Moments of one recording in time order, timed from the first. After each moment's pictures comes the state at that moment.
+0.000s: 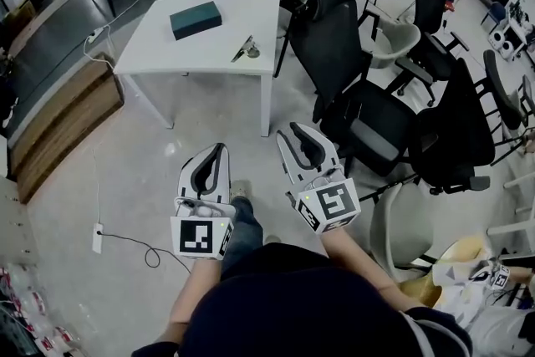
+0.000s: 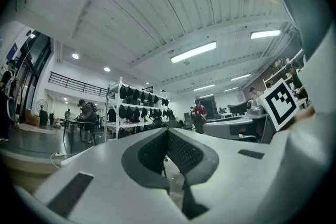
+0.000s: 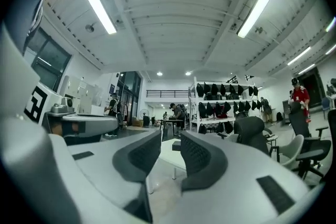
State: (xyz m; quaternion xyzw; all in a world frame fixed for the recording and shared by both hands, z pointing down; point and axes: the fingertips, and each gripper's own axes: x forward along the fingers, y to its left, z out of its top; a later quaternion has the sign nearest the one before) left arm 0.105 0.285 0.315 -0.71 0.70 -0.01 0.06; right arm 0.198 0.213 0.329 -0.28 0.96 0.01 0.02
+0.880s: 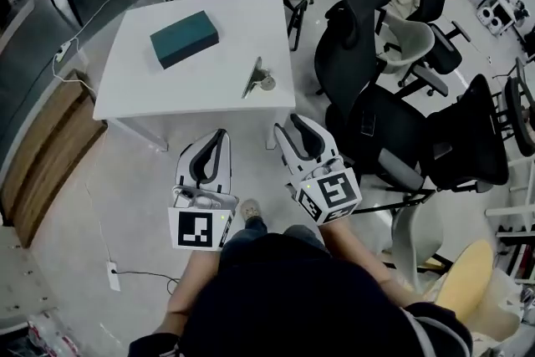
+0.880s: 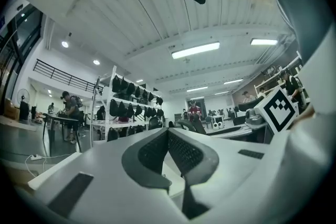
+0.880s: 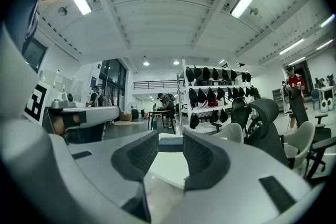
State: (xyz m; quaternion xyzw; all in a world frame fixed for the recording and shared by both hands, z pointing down) left arm -0.088 0.053 0.325 -0.77 0.64 0.00 0.05; right arm 0.008 -0.004 0.370 -0.34 0.94 -0.05 -0.02
